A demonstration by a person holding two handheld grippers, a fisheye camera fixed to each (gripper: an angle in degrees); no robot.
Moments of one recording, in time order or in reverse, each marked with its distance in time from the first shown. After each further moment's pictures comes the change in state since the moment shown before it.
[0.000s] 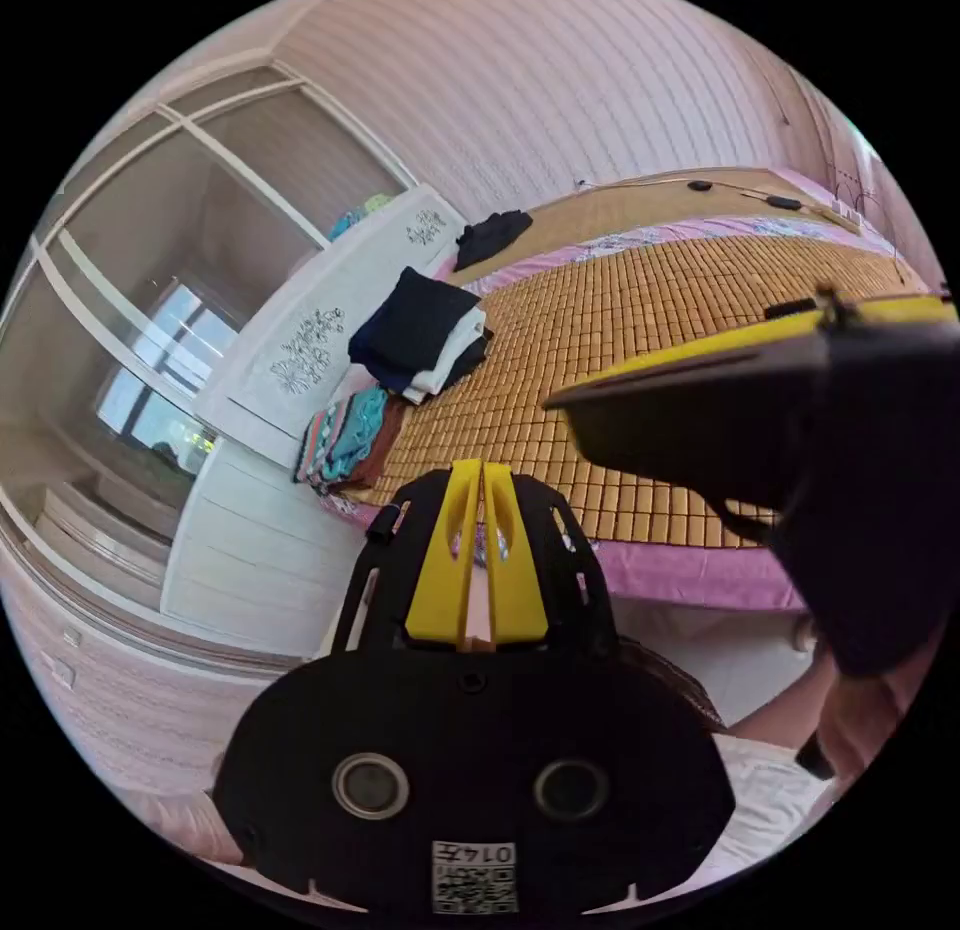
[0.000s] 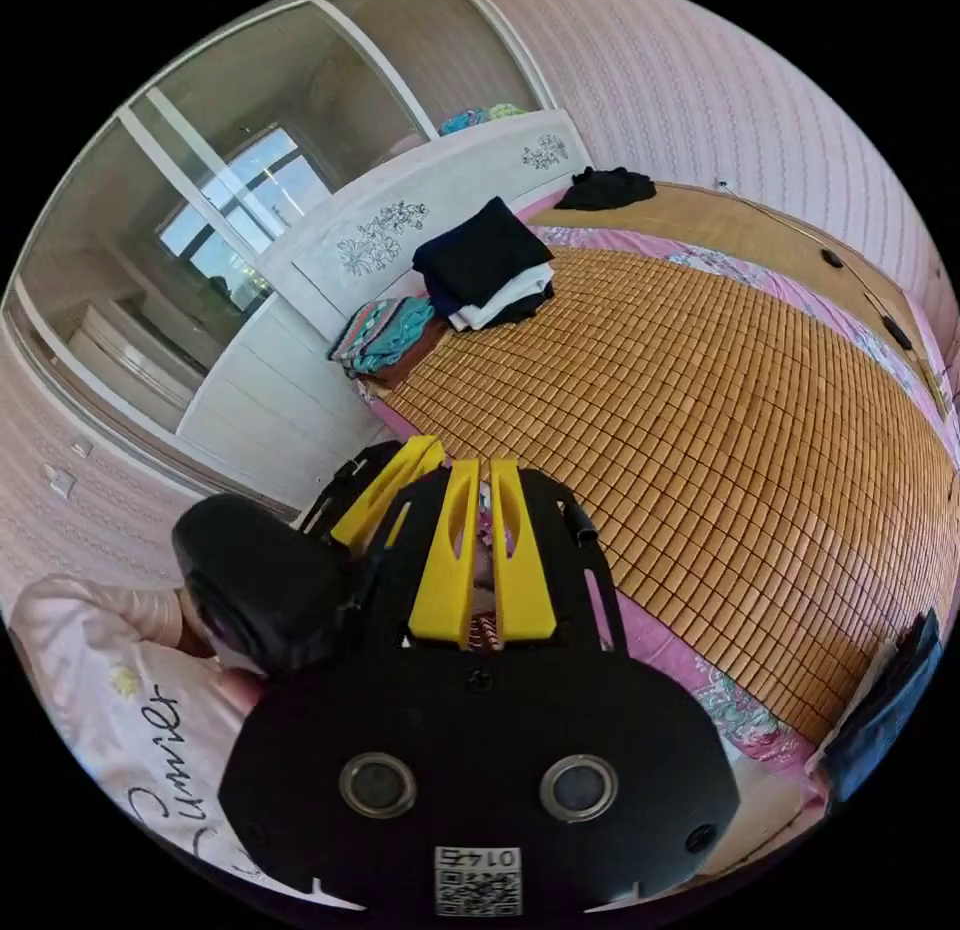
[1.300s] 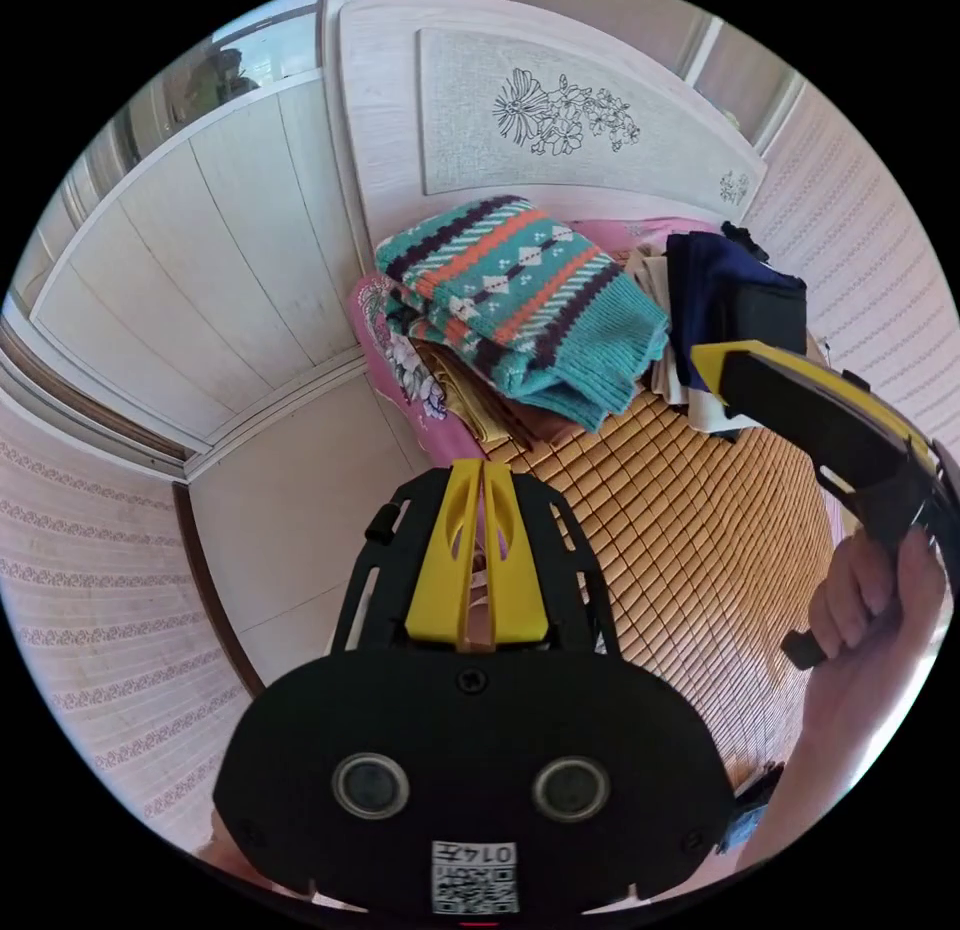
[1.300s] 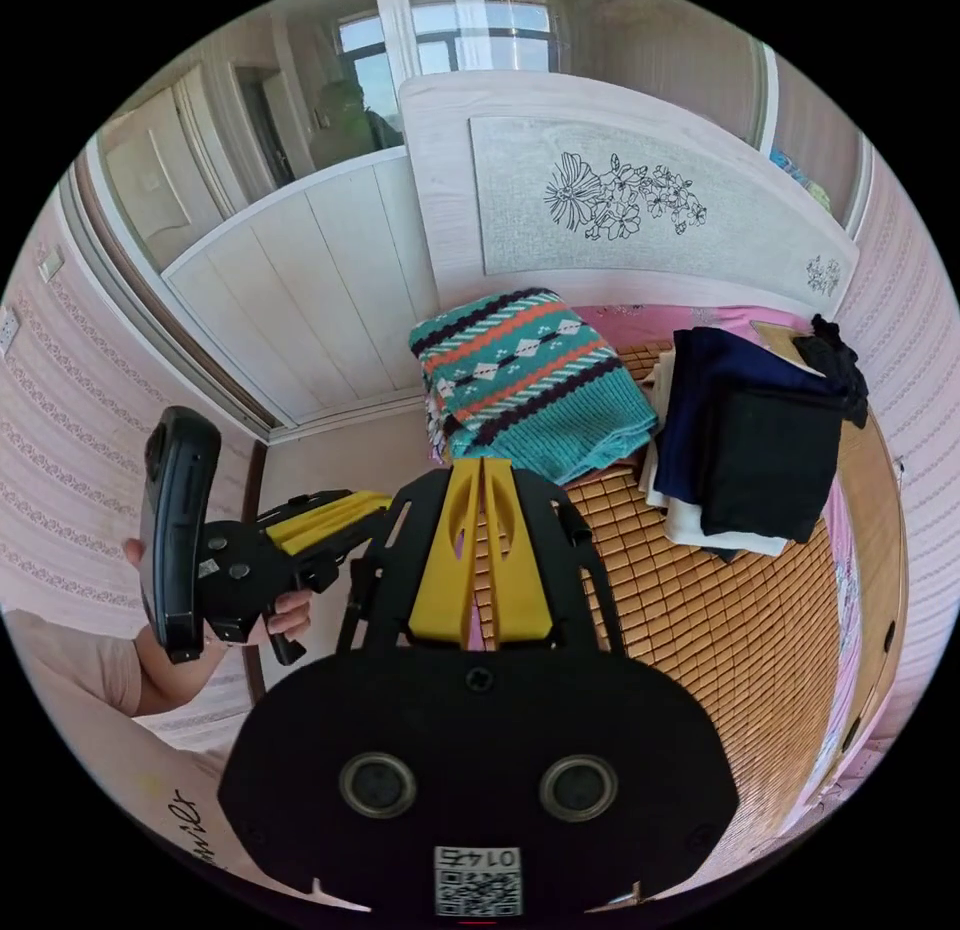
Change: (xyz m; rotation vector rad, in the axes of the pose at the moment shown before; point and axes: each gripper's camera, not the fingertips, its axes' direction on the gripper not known) left arm -0.654 0.036 0.325 -0.425 0.327 -0.840; right arm -0.368 -0.261 0.577 -0.207 0.068 -0.613
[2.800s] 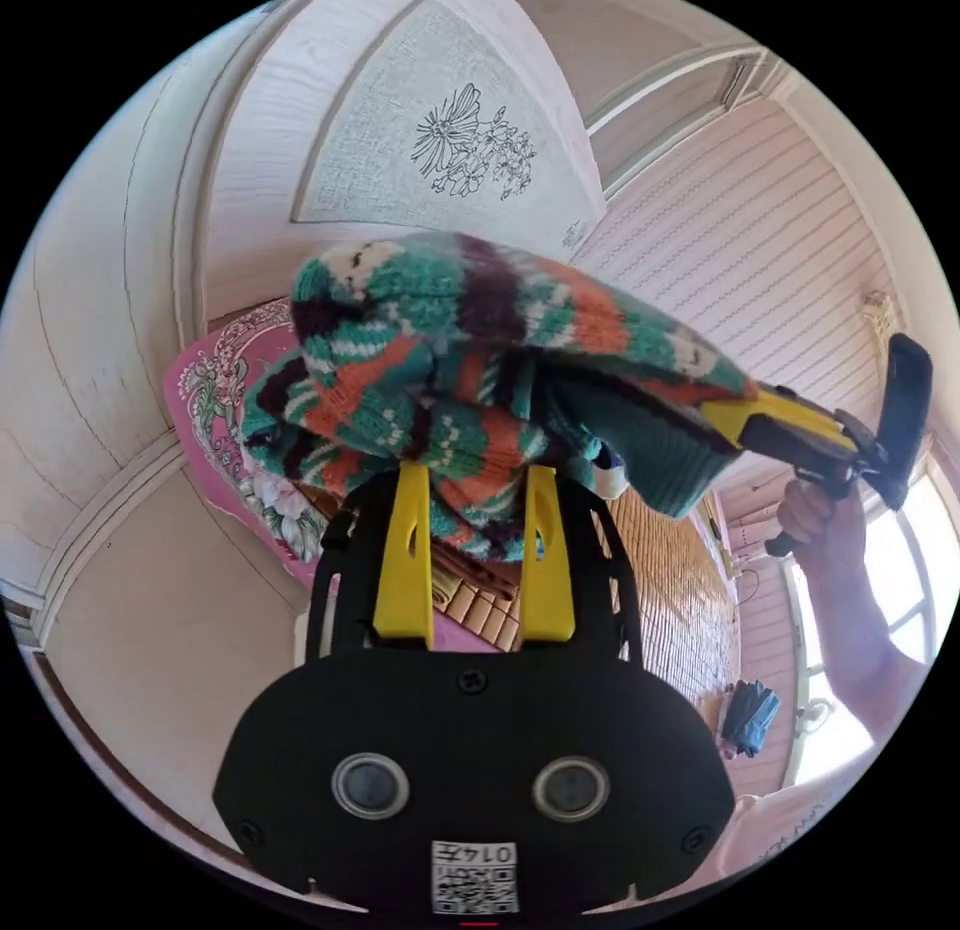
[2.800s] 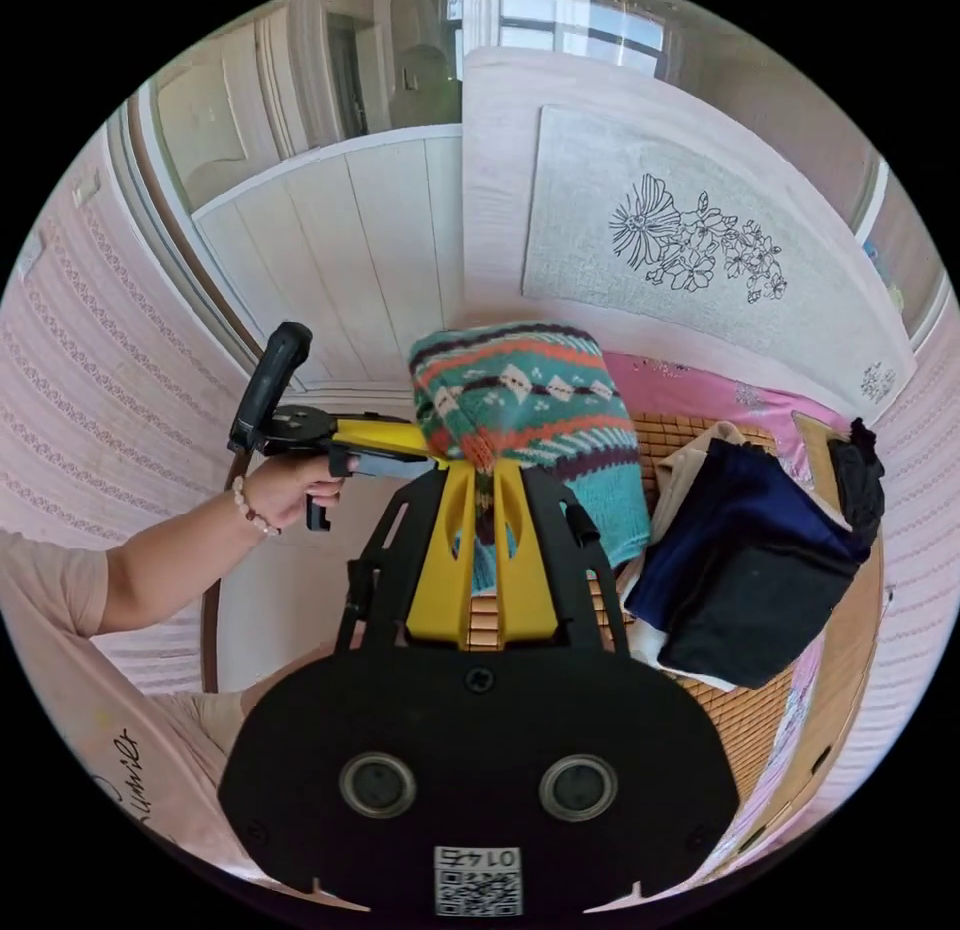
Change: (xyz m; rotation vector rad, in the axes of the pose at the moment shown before) left arm -0.175 -0.233 0.025 0.147 0.616 0.182; right arm 0.006 -0.059 0.054 -0.005 -0.037 -0.236
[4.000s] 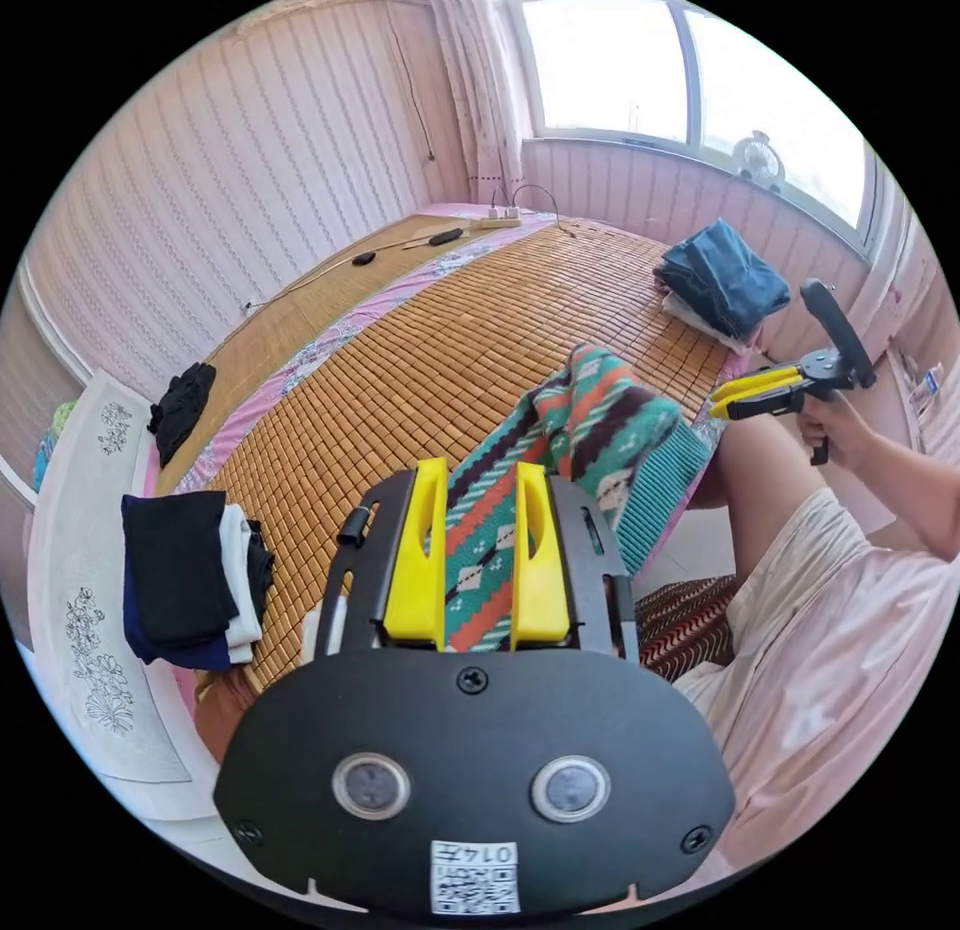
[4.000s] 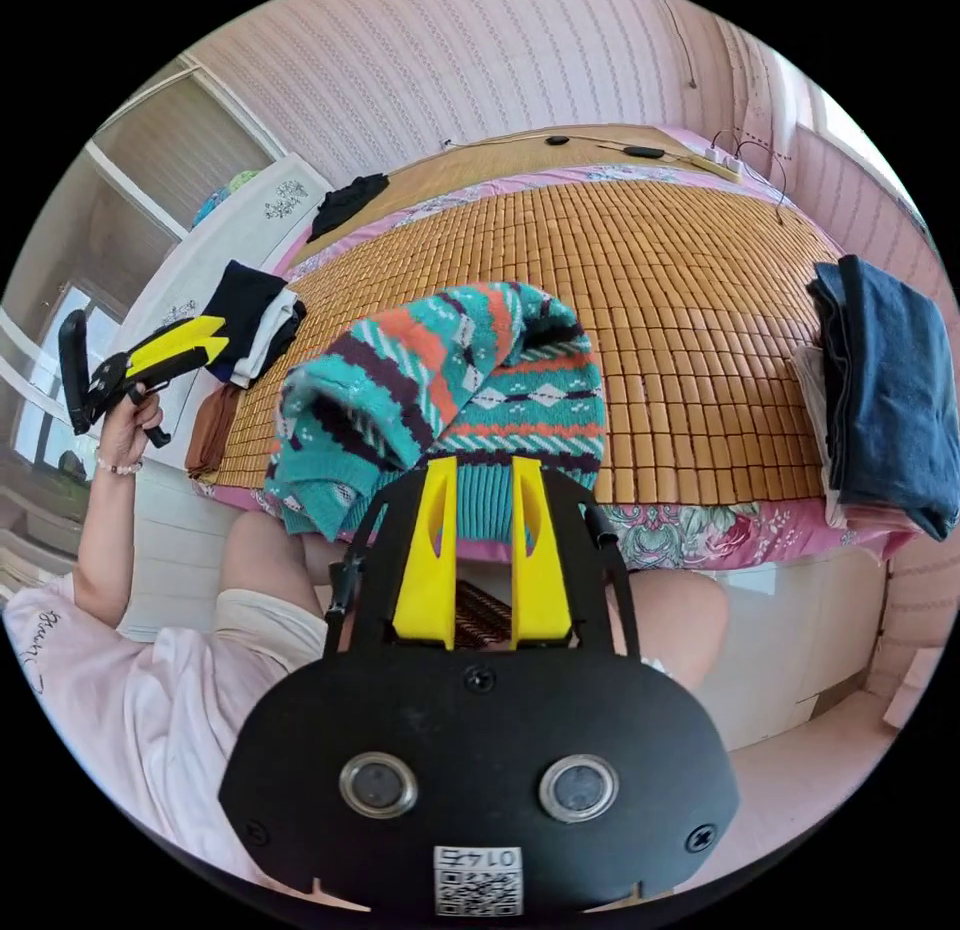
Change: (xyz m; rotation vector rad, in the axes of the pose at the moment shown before) left arm 0.671 0.345 0.207 -0.345 0.072 1.415; right arm 0.009 0.894 -0.397 0.170 0.282 1.443
